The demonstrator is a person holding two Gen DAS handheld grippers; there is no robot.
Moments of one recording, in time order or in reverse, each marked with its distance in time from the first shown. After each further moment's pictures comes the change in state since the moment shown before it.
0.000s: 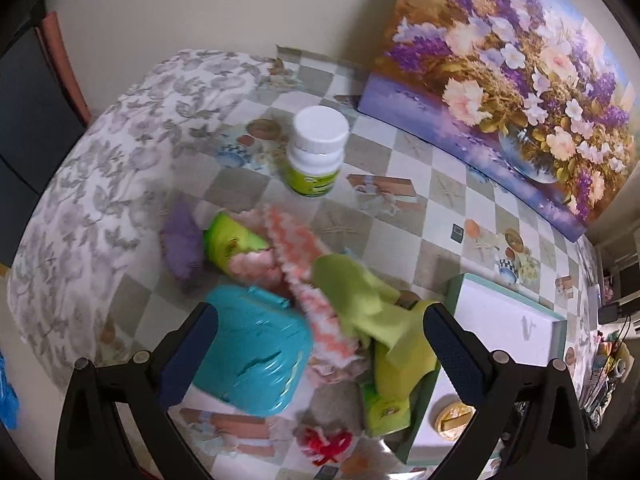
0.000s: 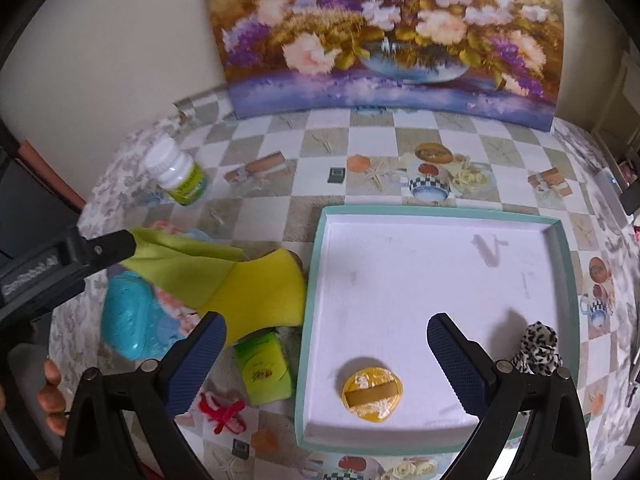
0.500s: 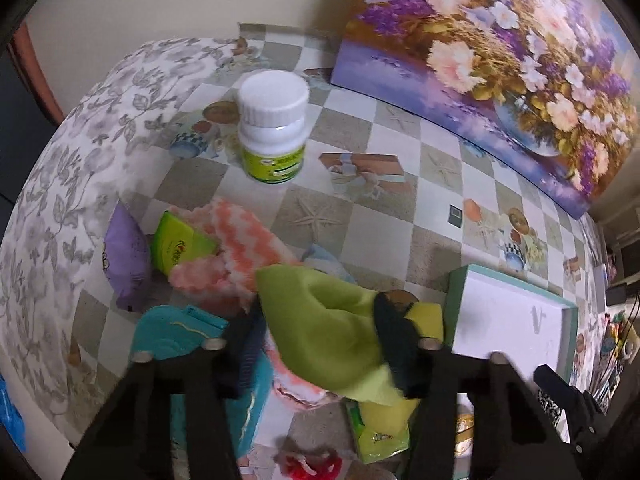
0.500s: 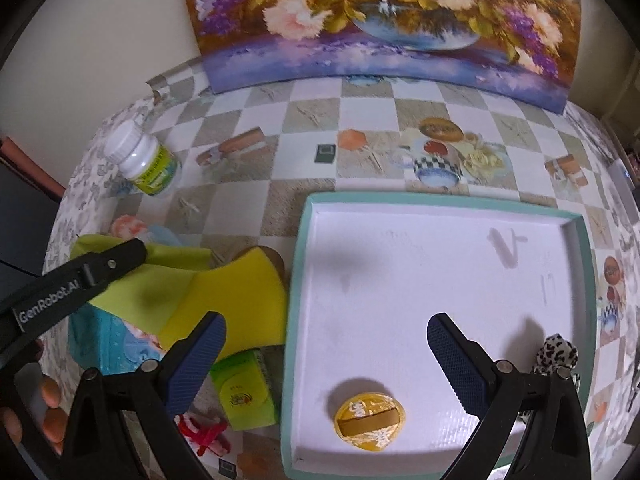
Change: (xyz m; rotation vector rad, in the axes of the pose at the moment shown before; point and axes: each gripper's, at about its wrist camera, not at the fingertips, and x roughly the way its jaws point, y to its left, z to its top) left arm 0.045 -0.022 0.001 0.074 0.043 -0.034; right arm 0.040 -0.005 0.011 0.008 0.080 -0.020
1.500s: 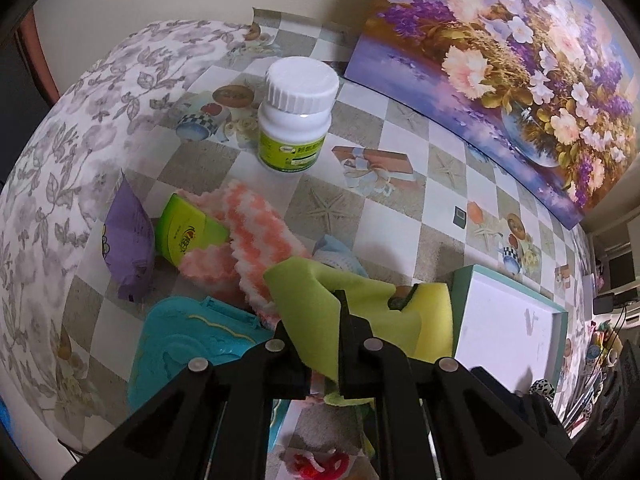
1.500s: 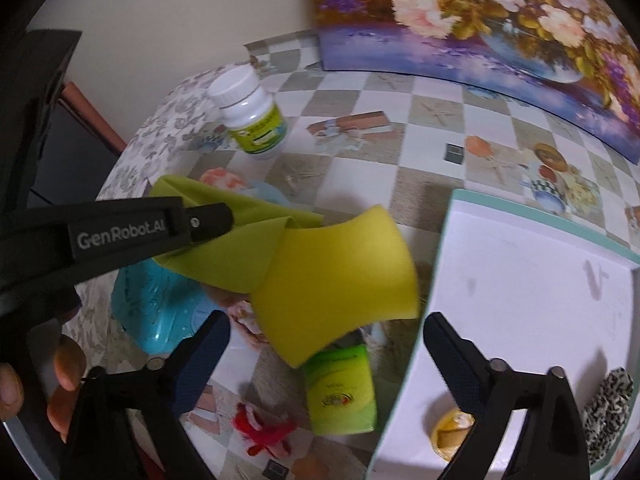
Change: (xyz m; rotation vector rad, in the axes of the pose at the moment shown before) left arm 0.005 0.027 0.000 -0.067 0.029 -0.057; right arm 0.016 0.073 -0.022 -0.232 -0.017 0.193
